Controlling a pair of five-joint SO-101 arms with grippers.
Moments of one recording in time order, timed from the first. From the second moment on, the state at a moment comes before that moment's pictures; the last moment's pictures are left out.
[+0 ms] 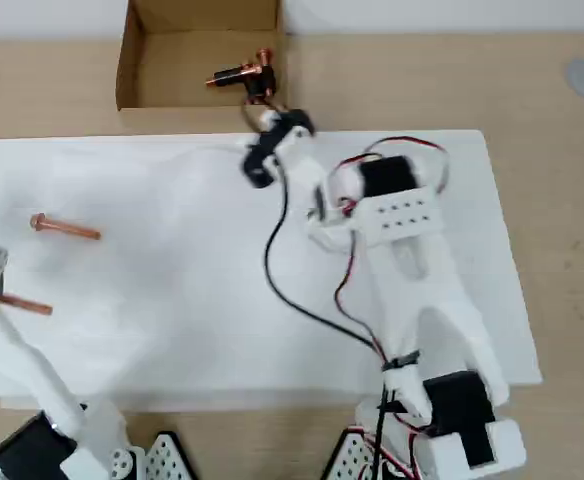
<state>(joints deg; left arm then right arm) -43.2 -22.2 21.5 82.5 24.2 -19.9 -11.7 15.8 77.6 25.5</state>
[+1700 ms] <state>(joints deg) -5.5 -22.9 4.0 79.2 24.4 -28.2 -62.5 49.9 35.7 8.6</state>
